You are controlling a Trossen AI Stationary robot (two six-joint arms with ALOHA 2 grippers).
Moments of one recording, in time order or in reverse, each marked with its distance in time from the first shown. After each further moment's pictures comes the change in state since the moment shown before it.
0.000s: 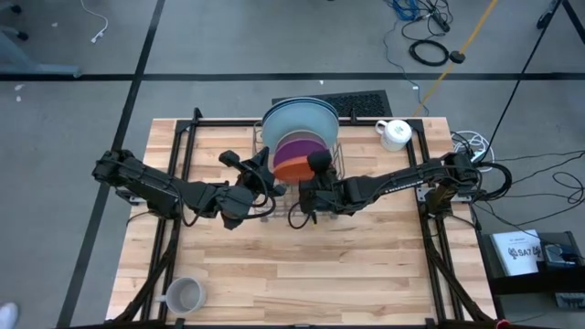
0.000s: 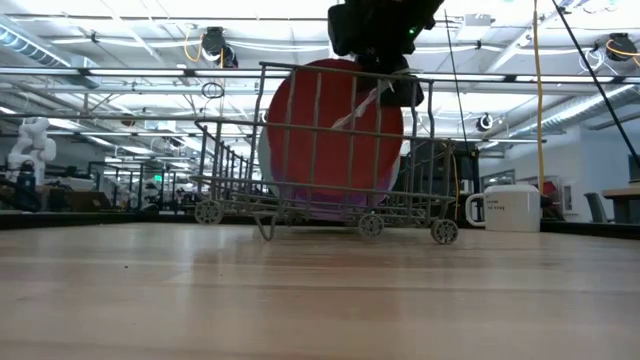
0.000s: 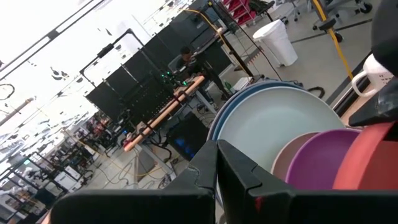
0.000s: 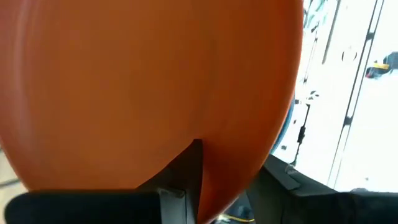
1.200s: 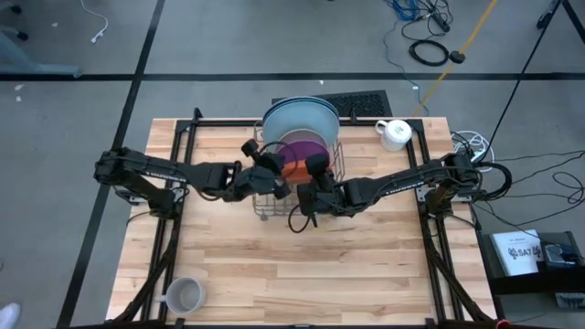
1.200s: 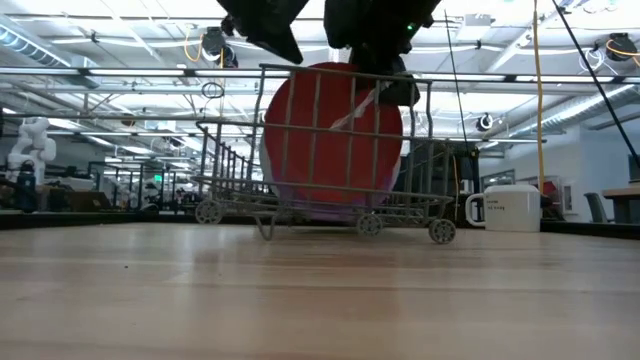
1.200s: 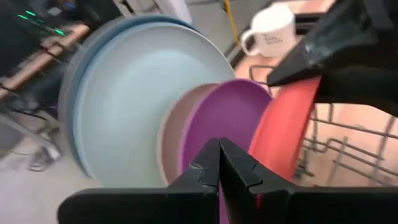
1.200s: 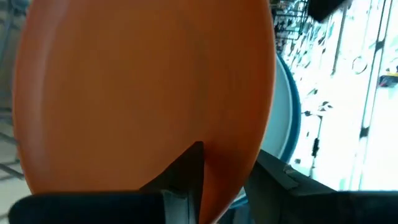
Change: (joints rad) left arm 0.209 -0.001 0.000 -0.479 0.651 -0.602; right arm 0.023 0.000 0.000 0.040 -0.084 0.020
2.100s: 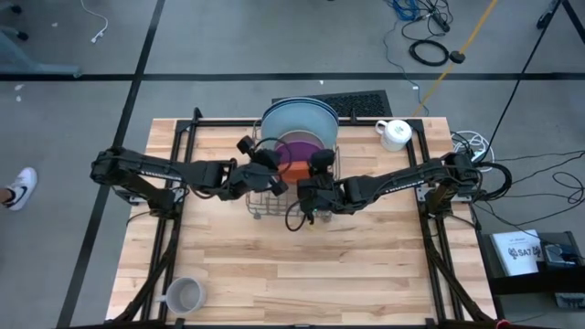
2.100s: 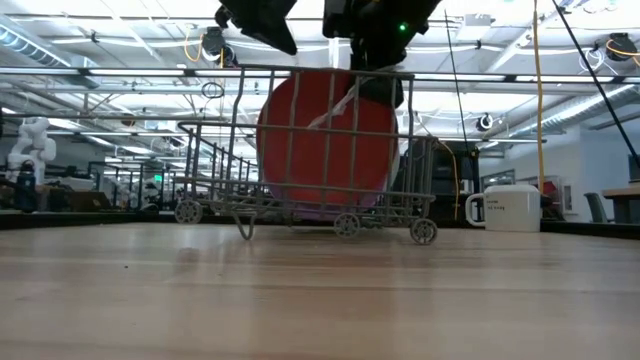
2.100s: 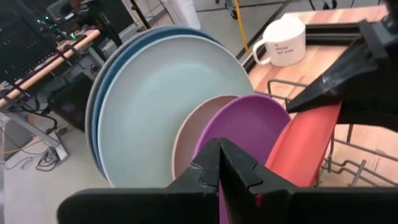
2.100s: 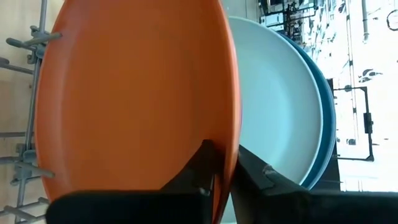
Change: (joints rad) left arm 0.007 -0.036 0.000 0.000 -0.038 0.011; right arm -0.020 -0.004 0.000 -0.013 -0.075 0.283
